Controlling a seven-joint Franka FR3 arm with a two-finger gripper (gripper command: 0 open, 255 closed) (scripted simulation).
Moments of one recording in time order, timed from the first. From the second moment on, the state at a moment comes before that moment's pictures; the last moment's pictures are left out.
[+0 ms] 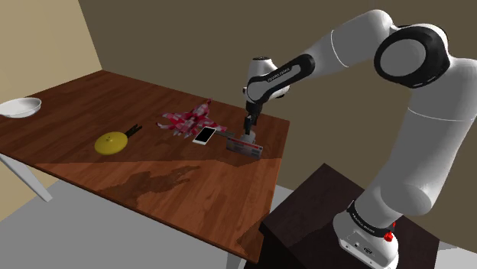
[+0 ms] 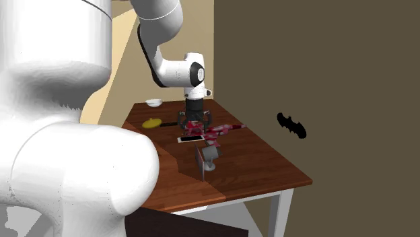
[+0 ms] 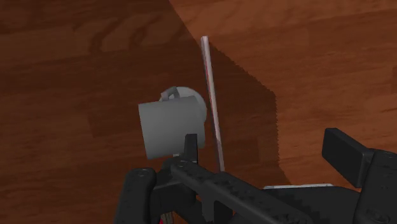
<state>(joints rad) 0.07 0.27 -0.05 -2.08 0.02 2.31 -0.38</state>
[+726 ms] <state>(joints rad) 0.07 0.58 -0.03 -1.85 0.00 2.39 -0.45</state>
